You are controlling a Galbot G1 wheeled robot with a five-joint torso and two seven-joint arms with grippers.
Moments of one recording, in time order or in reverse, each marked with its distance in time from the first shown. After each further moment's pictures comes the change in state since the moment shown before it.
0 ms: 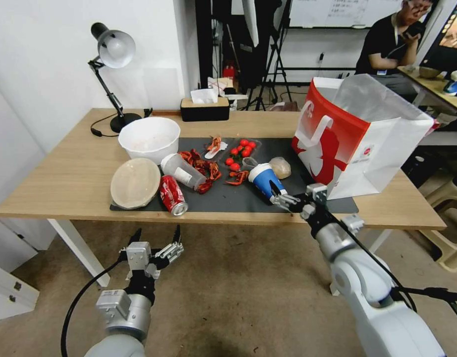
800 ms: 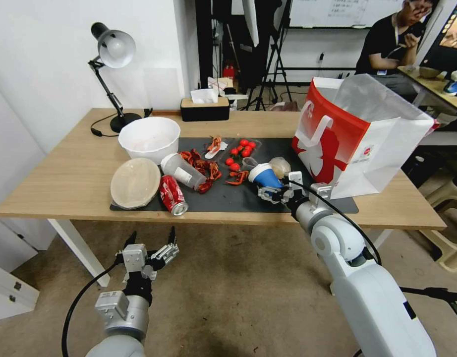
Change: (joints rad) left arm -0.004 -0.016 -0.013 0.035 0.000 -0.021 -0.018; right arm 0.227 0.029 -0.120 -0.103 0.119 -0.406 0.169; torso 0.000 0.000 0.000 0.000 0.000
